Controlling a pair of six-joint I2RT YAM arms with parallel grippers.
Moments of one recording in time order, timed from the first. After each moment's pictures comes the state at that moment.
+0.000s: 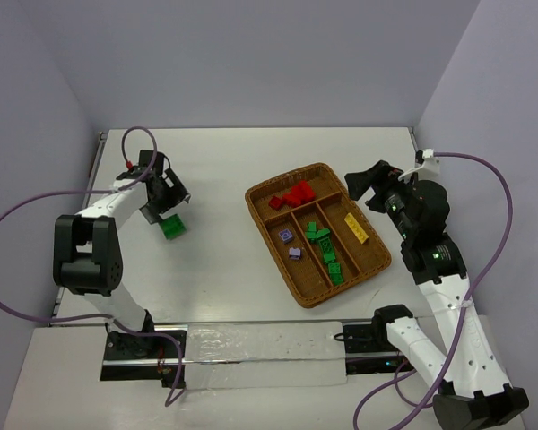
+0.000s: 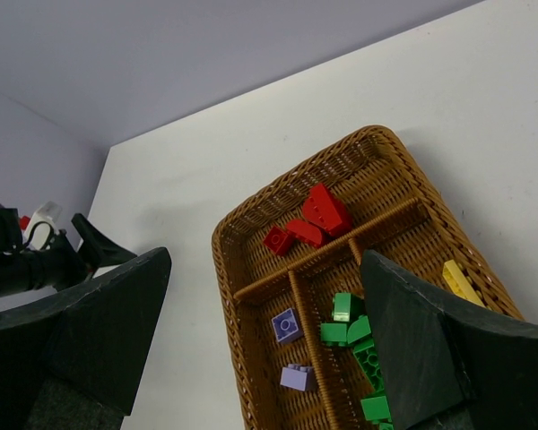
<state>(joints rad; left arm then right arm) -0.11 1.70 1.15 -0.54 -0.11 -0.70 0.16 0.73 0.91 -0.34 -0.04 0.56</state>
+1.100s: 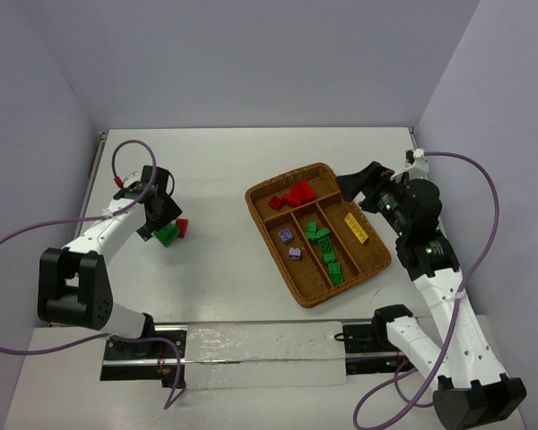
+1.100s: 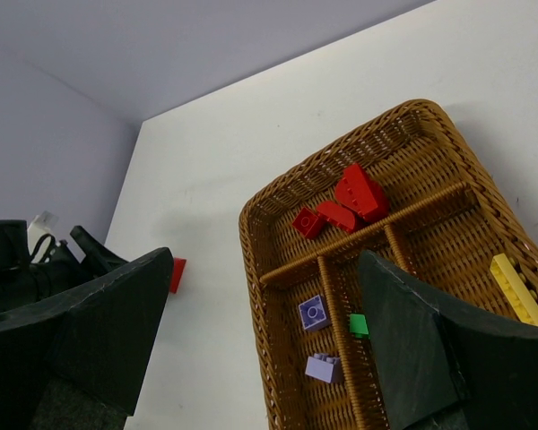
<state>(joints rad) -0.19 1.46 0.99 -0.68 -0.37 -0.84 0.16 0.77 0.86 -0.26 -0.15 0.62</state>
